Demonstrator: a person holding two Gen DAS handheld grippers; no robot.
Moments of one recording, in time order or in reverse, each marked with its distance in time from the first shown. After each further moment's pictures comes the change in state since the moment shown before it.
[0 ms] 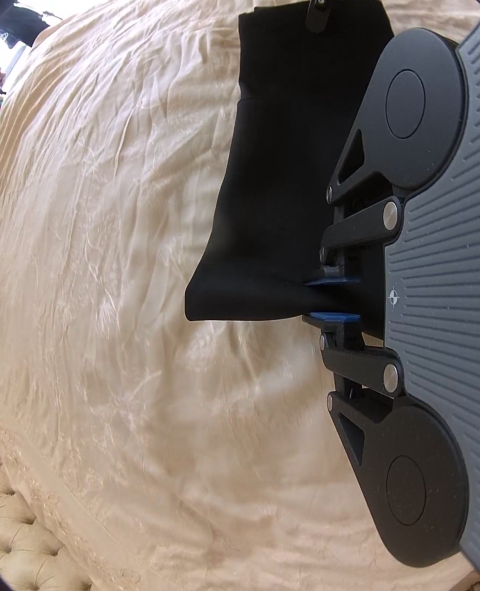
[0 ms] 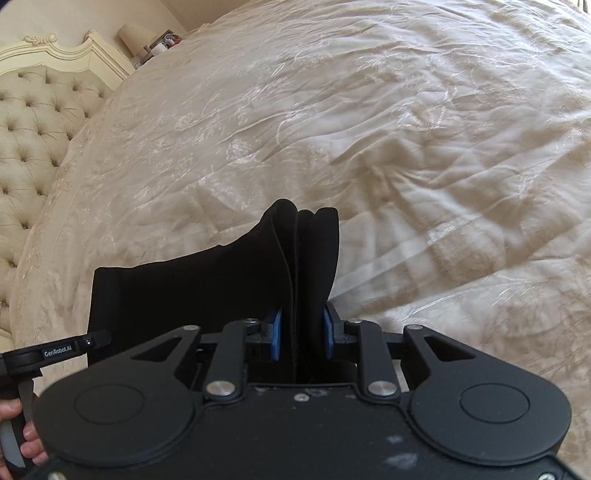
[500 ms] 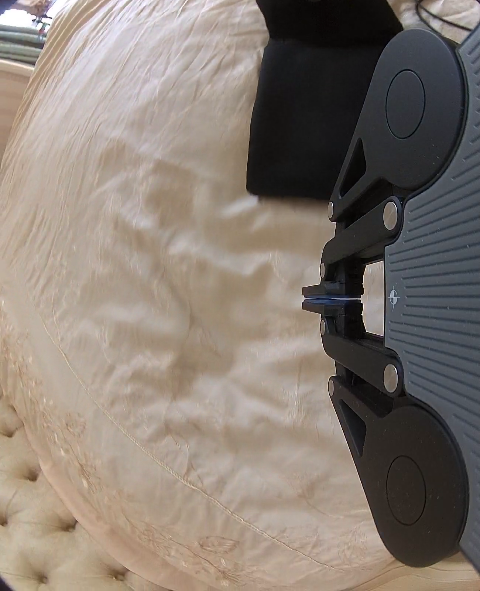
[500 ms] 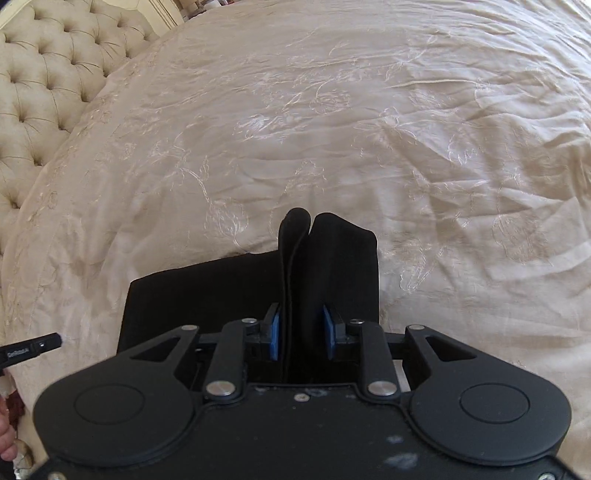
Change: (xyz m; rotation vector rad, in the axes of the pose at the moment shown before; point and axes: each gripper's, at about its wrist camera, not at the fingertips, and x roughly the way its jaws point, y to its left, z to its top) left arm -0.012 0.244 -0.010 -0.158 -0.017 0.130; right arm 0.080 0.209 -0.049 -0.157 0.020 -0.060
